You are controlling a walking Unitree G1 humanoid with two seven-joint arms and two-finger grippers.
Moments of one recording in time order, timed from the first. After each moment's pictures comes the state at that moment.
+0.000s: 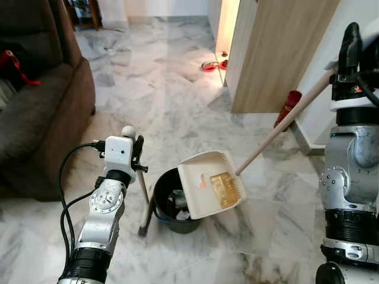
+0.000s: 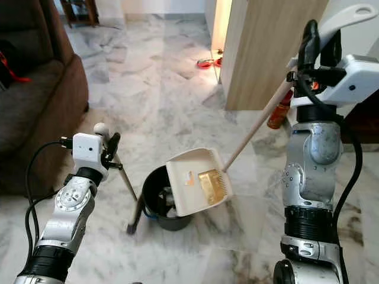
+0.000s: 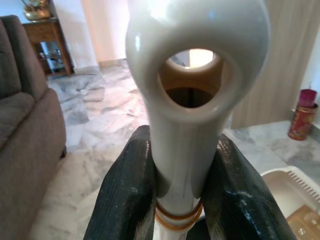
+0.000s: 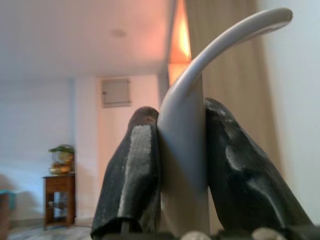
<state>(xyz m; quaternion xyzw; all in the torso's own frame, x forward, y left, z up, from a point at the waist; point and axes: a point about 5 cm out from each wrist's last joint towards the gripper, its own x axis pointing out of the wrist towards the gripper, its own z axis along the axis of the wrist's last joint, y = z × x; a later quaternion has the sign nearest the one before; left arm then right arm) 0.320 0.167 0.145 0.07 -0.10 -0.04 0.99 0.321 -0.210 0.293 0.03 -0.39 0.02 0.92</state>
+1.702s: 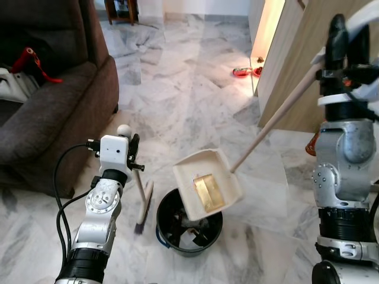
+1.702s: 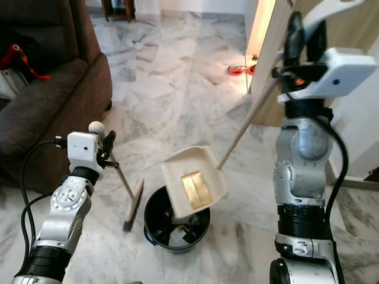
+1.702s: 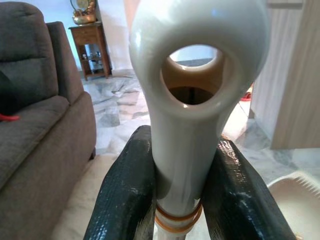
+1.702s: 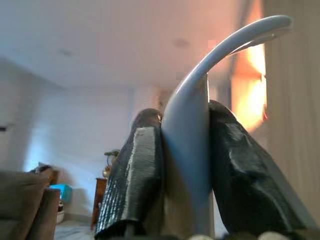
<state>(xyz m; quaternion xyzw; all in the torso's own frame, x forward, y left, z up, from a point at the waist) 0.320 0.166 0.149 0.06 -0.11 -0.04 0.99 0.312 -0.180 0.310 -0.05 -0.43 0.06 0.90</state>
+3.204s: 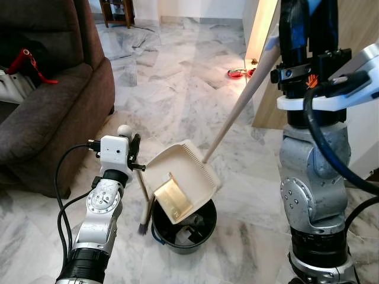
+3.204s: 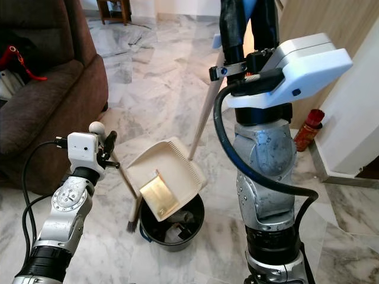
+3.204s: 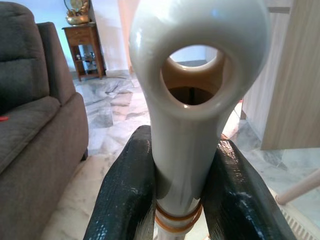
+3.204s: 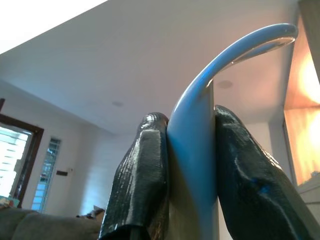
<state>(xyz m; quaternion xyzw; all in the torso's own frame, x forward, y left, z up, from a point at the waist) 0.320 0.166 0.149 0.05 -0.11 -0.04 0.99 0.262 -0.109 0.335 0.02 -0.49 0.16 0.85</state>
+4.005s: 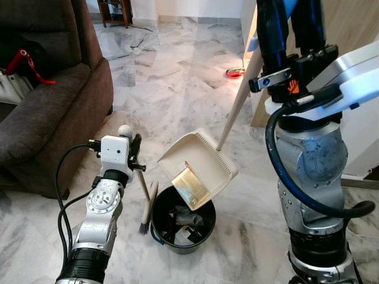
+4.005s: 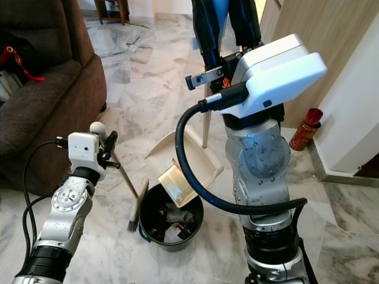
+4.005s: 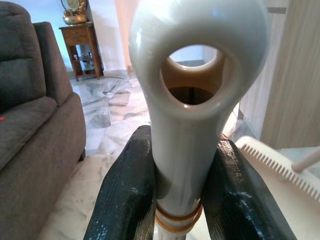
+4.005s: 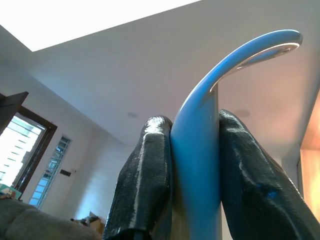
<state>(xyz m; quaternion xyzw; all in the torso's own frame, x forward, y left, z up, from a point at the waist) 0.320 0.165 0.149 0.05 -0.11 -0.05 0.99 0.250 -0.094 0.345 -0.05 -0.53 0.17 0.83</state>
